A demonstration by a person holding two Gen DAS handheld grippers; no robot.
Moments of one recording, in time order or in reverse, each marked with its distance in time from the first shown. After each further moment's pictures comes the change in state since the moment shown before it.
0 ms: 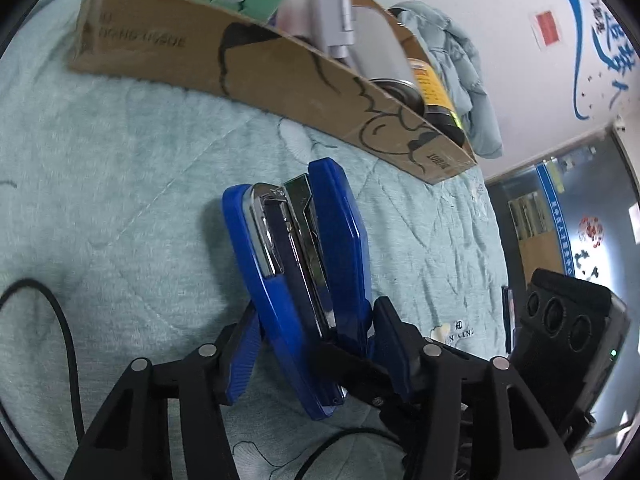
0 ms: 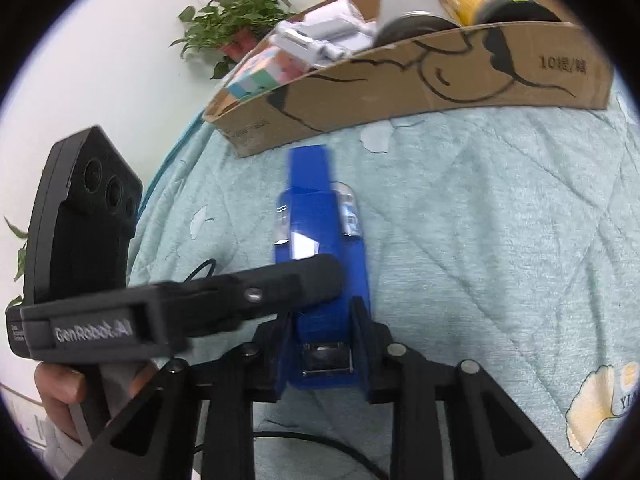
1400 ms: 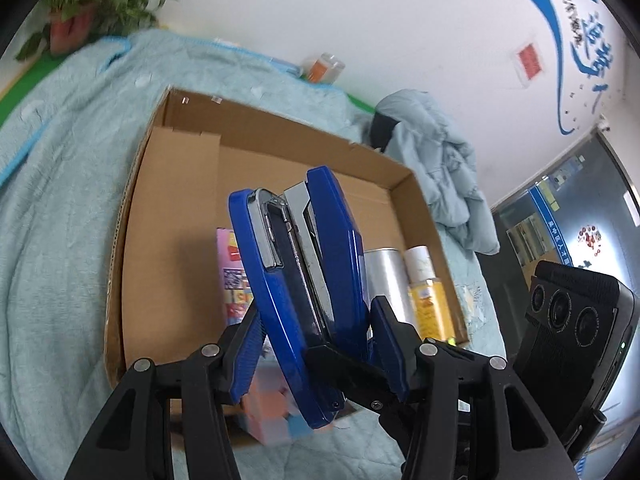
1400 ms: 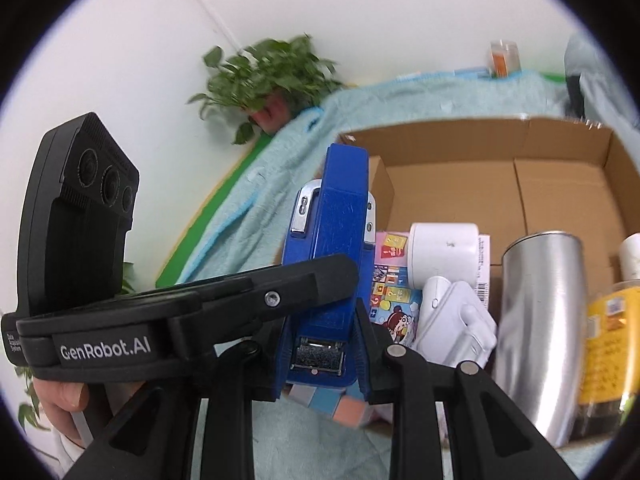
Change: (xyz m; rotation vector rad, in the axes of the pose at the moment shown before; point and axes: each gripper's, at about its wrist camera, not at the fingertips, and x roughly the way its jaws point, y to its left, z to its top) left arm -0.081 0.012 0.279 0.115 -0.140 0.004; right arm 0.043 0.069 0.230 -0.092 -0.138 0.009
